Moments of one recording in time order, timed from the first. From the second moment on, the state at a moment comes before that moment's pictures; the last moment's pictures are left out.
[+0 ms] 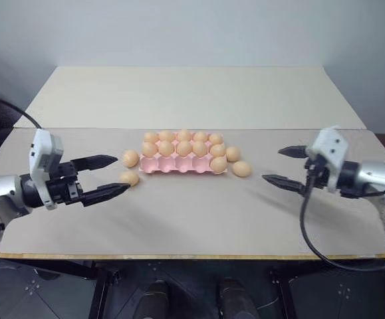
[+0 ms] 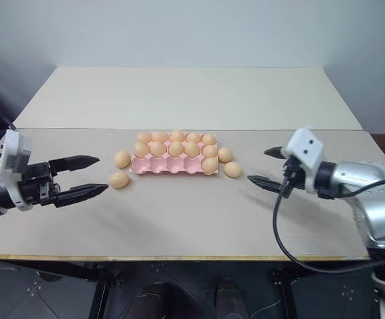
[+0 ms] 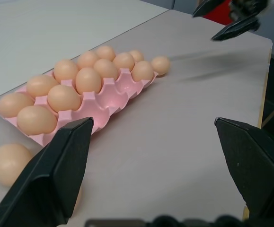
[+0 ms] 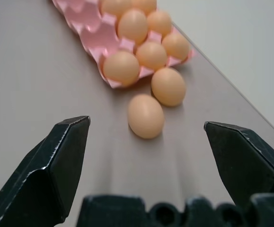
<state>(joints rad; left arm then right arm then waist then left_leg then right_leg) -0.17 0.94 0.40 -0.31 -0.80 0.69 -1.07 -0.41 -0.89 -0.02 -0.14 0.34 0.46 0.91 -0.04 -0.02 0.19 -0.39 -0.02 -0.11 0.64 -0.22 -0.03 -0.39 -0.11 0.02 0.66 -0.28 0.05</state>
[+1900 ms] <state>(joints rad) -0.09 0.98 0.47 -0.34 -0.78 0.68 -1.06 -0.71 -0.49 0.11 -0.22 0.14 0.72 0.77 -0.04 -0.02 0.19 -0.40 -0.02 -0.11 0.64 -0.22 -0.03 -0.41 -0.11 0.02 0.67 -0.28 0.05</state>
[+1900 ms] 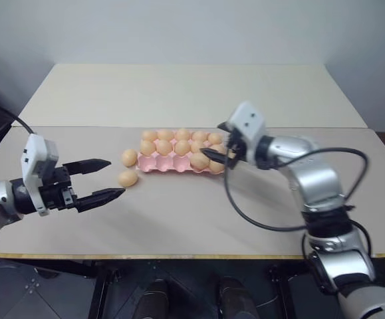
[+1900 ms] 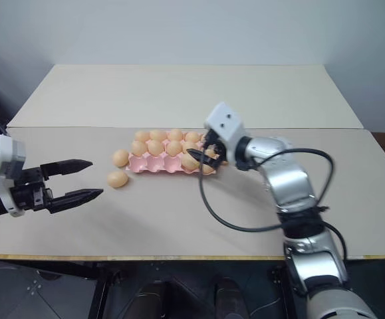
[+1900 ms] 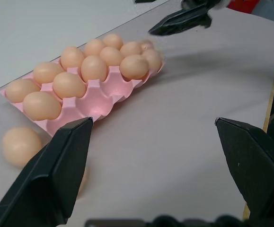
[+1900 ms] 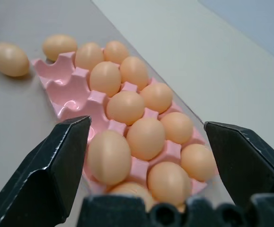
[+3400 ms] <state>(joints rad) -0.02 0.97 0.56 -0.30 -0.76 0.59 -1.11 -0.77 -0.47 0.19 0.56 -0.02 0.15 0.74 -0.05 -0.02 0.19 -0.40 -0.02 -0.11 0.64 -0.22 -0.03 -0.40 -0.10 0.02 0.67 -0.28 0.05</state>
